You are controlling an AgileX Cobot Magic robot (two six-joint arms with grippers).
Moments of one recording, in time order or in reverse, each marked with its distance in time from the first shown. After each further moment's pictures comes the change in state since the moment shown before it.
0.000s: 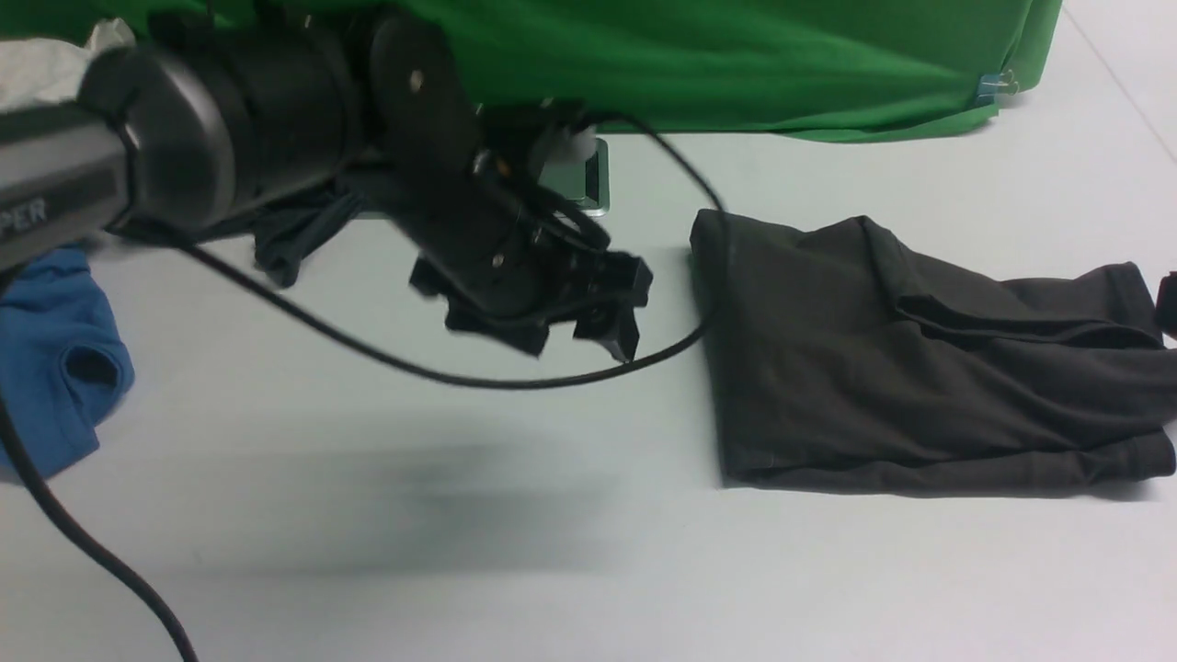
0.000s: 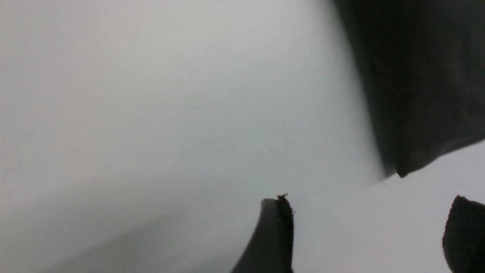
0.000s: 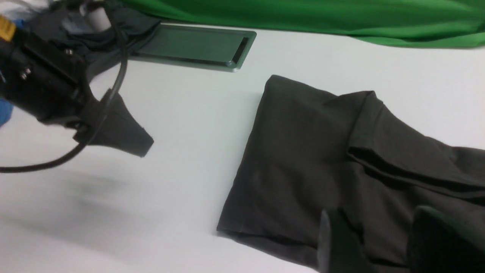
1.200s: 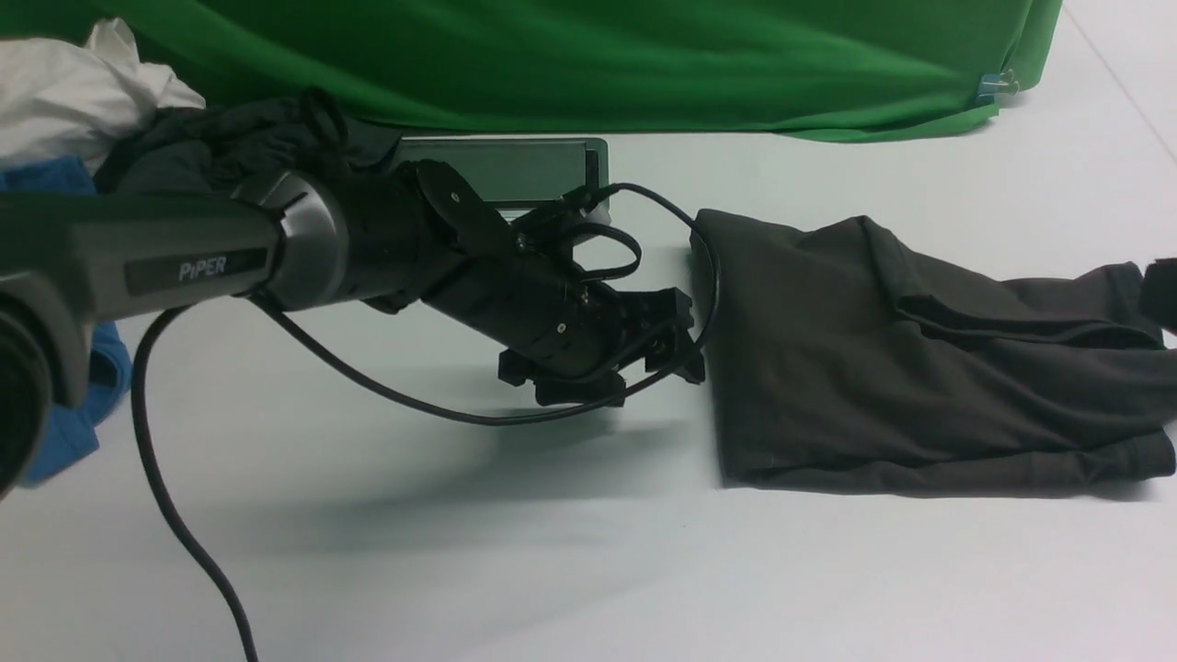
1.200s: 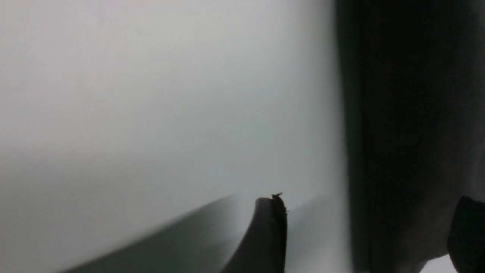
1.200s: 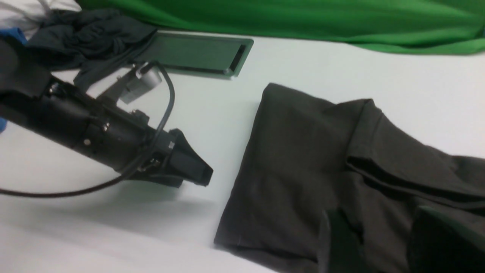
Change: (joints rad) right arm 0.000 0.027 0.022 0.000 -0.075 0.000; left arm 0.009 0.204 0.047 -0.530 -0.227 0.317
